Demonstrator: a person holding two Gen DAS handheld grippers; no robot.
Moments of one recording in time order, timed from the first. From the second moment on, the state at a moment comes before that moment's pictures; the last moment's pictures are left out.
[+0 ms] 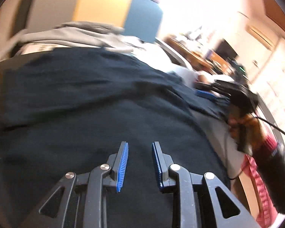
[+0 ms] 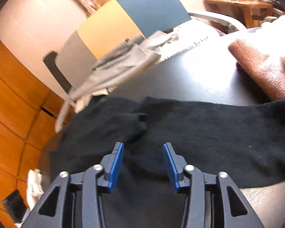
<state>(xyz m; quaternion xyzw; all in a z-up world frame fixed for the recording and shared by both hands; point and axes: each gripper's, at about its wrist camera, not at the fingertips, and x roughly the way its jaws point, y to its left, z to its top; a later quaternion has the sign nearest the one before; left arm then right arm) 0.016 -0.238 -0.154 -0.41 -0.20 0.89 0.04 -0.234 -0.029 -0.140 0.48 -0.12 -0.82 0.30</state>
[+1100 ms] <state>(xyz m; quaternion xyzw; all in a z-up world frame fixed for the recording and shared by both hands) -0.049 -0.317 -0.120 -0.39 -0.23 0.89 -0.01 -0.148 0.160 -0.056 0.34 -0.17 -0.92 0.13</state>
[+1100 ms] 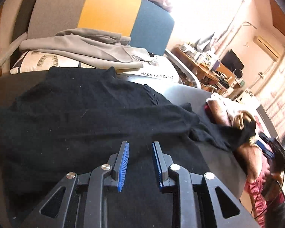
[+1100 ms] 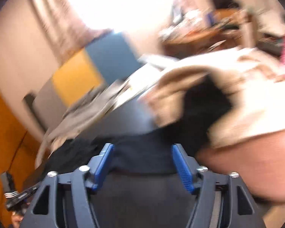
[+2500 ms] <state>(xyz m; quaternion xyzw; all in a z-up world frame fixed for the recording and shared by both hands) -0.138 -0.324 -0.172 -0.45 -0.14 0.88 -0.10 -0.213 0.093 -0.016 0.28 -0.31 -0.87 0.27</state>
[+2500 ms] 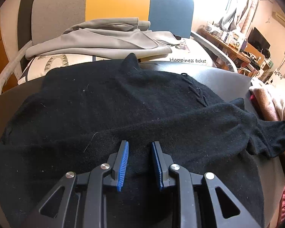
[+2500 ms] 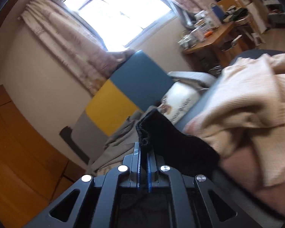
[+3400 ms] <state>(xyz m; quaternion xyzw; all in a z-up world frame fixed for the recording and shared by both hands) -0.113 -0.407 -0.175 -0.37 -0.48 0.79 0.10 -0.204 -0.211 -0.151 0.46 -0.11 -0.76 0.44</state>
